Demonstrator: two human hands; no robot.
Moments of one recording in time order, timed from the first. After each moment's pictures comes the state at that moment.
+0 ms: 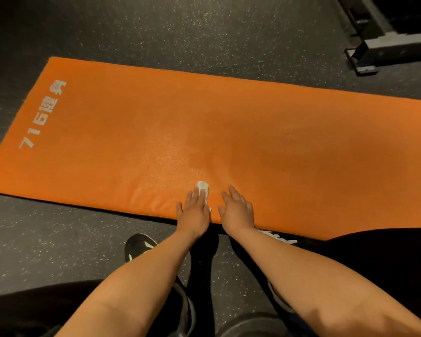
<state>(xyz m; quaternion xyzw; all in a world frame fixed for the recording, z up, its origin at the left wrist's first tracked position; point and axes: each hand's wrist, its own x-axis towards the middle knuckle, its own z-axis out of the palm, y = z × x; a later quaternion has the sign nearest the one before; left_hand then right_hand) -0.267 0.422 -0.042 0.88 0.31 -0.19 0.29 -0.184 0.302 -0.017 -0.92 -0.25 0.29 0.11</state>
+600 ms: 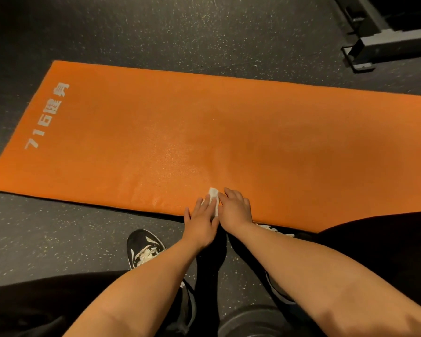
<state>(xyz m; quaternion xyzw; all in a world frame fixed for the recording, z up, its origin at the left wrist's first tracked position) -0.292 0.389 -0.033 0.89 0.25 -0.19 0.33 -0.189 0.297 -0.013 -0.90 -0.30 0.30 0.08</state>
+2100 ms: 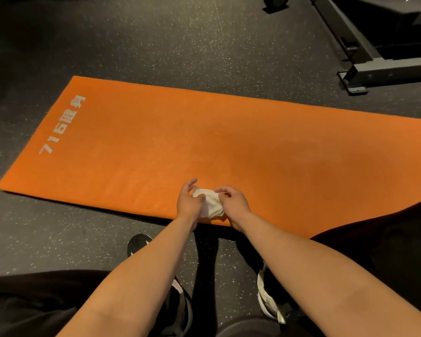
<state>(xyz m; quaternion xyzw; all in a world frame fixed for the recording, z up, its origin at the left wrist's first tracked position) -0.246 0.425 0.015 0.58 0.49 0.09 0.64 -0.171 0.320 0.020 -0.77 0.01 0.39 0.51</state>
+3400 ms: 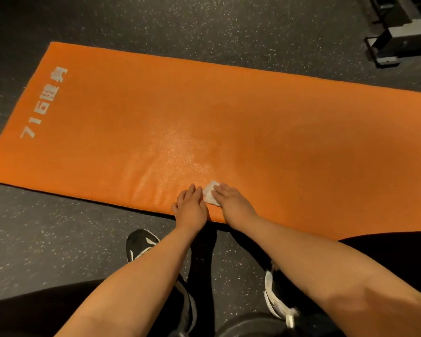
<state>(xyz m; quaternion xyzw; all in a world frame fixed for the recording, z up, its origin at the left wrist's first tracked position) -0.264 0.434 -0.040 0.85 0.40 -0.15 0.31 -0.154 0.314 -0.043 -0.82 -0.47 0.32 0.07</state>
